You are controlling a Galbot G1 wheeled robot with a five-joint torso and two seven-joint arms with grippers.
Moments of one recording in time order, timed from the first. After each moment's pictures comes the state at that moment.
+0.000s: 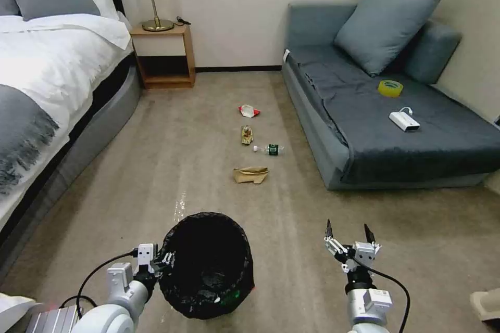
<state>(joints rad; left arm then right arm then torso) 1.64 -1.25 -0.58 -2.02 -0.50 0.40 0.00 -1.65 1.61 0.58 1.92 0.00 0.22 0.06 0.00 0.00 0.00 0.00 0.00</state>
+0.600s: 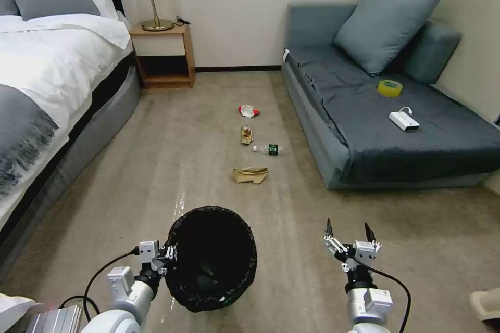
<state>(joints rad) 1.65 -1.31 -0.61 -2.05 -0.49 0.28 0.04 -1.66 1.61 0.58 1.94 -0.03 0.22 0.05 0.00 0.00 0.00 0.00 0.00</state>
